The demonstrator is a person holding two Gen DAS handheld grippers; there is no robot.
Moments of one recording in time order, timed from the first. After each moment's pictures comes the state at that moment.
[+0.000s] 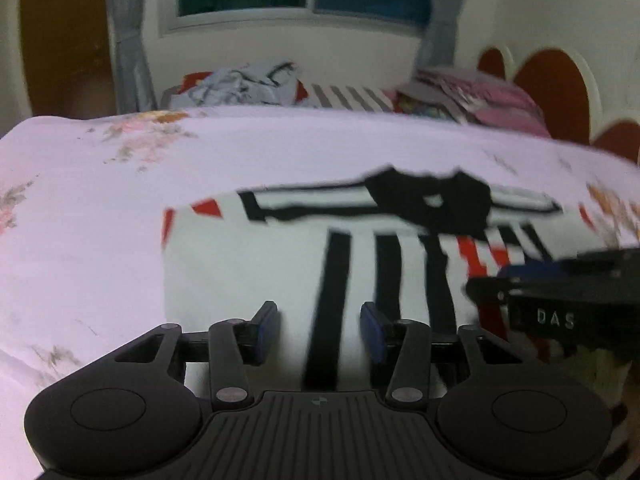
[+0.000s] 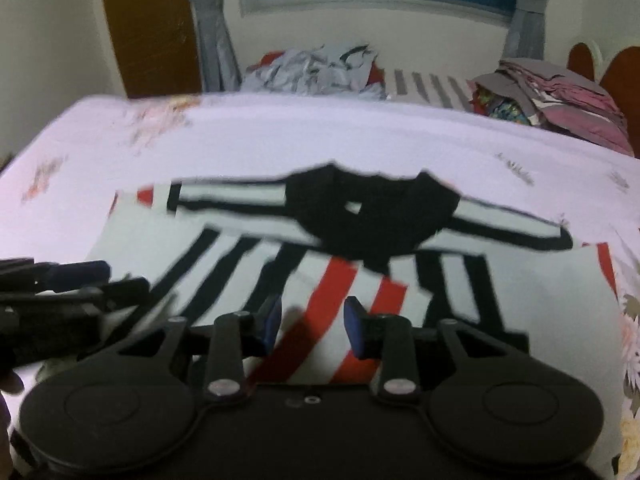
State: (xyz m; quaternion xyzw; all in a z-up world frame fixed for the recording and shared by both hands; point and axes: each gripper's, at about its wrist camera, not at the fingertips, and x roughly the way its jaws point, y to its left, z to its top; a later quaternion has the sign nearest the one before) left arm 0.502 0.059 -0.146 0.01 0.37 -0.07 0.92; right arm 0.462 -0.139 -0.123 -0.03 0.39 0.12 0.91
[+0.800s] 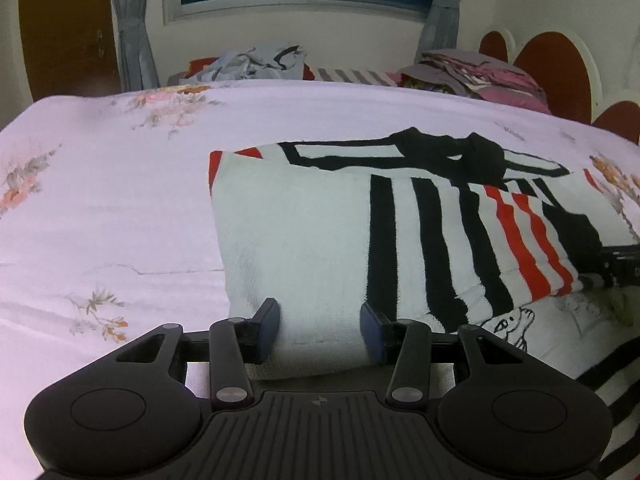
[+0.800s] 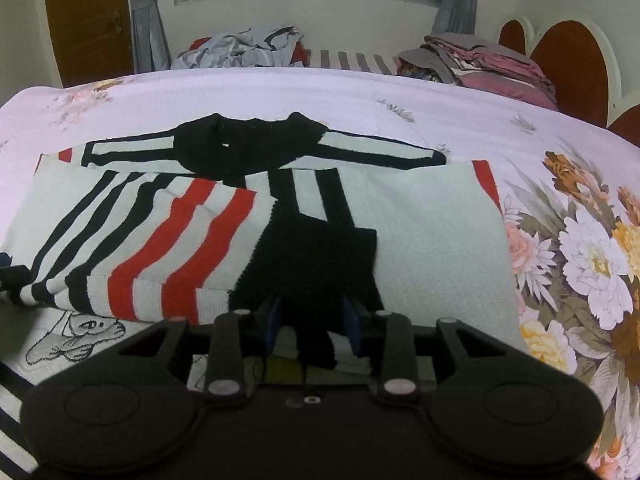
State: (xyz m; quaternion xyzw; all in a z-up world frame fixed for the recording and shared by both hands) left arm 0.466 0.099 -0.162 0.01 0.38 -0.07 0.92; right arm 0.422 -0.207 -0.132 -0.03 0.41 0.02 0.91
